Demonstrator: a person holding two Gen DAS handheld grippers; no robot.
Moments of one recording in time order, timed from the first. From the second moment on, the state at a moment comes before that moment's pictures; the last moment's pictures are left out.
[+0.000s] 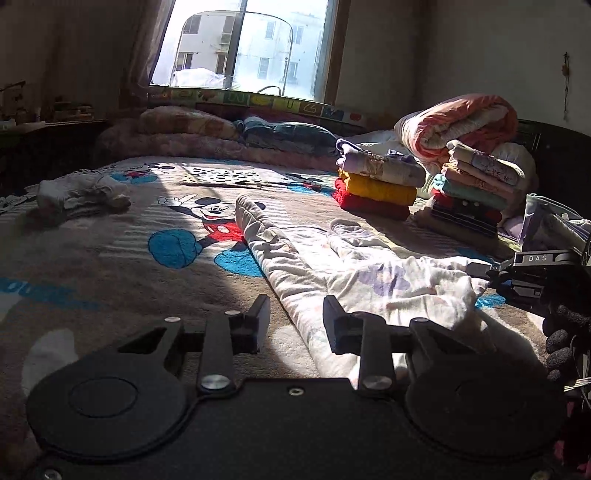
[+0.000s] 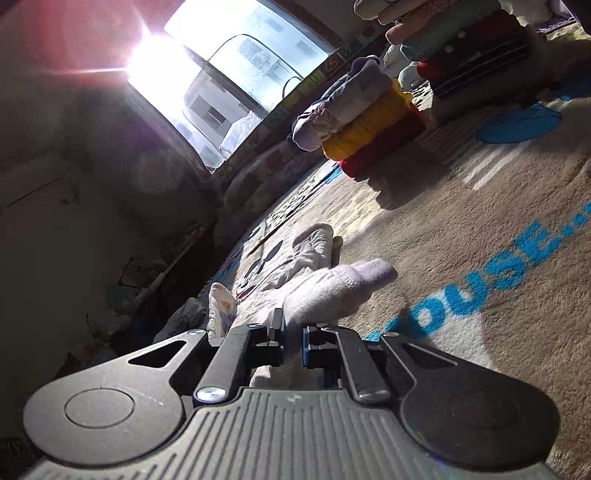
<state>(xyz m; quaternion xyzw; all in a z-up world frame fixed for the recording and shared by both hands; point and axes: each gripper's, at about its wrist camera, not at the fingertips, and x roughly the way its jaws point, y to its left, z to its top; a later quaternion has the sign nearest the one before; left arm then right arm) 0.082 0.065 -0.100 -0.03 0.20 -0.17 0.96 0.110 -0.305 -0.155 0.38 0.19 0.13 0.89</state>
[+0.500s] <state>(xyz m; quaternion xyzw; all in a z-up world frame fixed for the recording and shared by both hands) 0.133 0.059 -0.093 -0.06 0.25 -0.18 0.95 0.101 -0.309 -0.148 0.39 0.18 0.16 0.89</state>
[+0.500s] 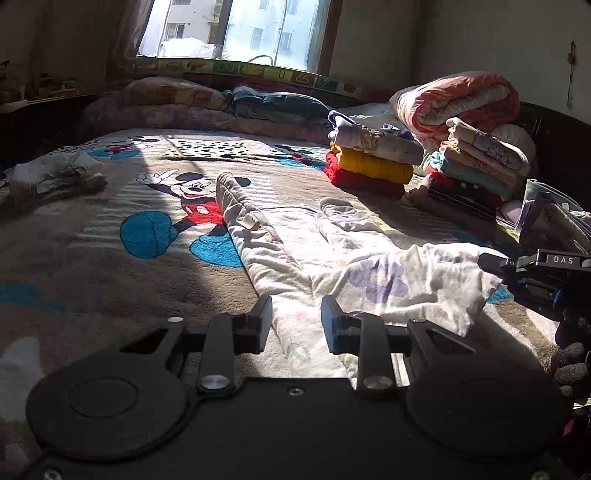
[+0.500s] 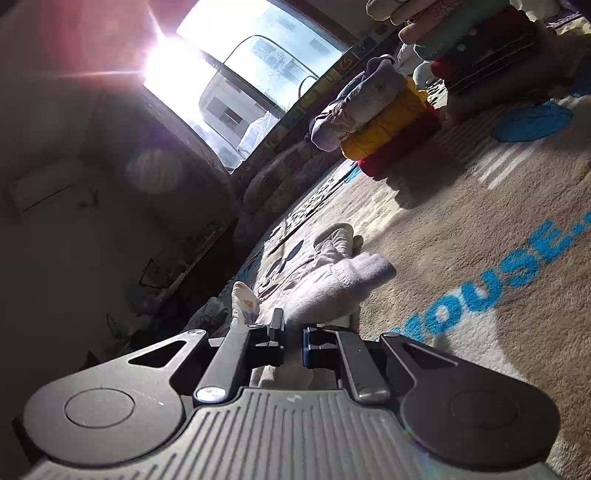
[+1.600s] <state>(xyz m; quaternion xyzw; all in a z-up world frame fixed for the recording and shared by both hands) 0.361 -0.039 -0.120 0.10 0.37 -0.12 0.92 0.098 -0.318 -0.137 0.40 0.18 0.24 0.87</state>
